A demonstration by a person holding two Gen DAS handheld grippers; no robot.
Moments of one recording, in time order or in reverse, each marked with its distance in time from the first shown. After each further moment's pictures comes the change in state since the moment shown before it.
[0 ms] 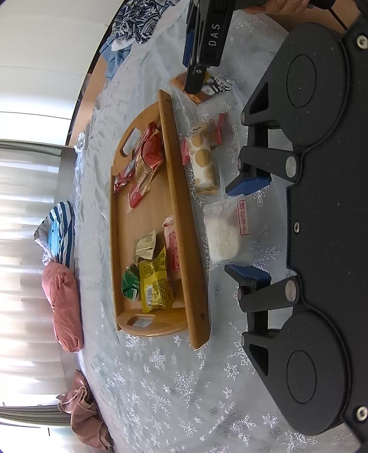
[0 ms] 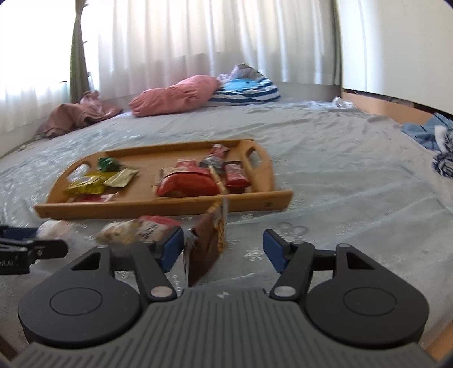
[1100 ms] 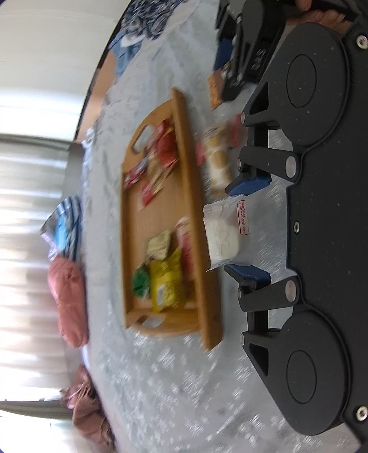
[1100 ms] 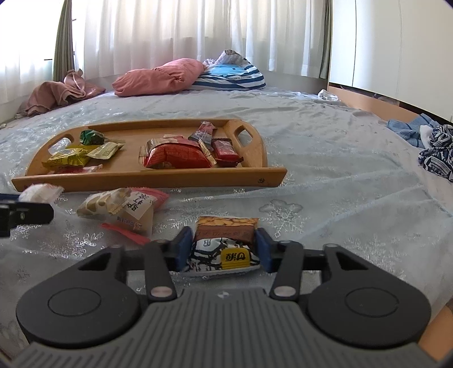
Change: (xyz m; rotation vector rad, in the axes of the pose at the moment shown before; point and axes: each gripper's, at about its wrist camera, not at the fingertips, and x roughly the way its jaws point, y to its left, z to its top) left arm 0.001 -0.004 0.013 -0.024 -0.046 0.038; right arm 0.011 0.018 -0.016 -0.058 0.055 -0.099
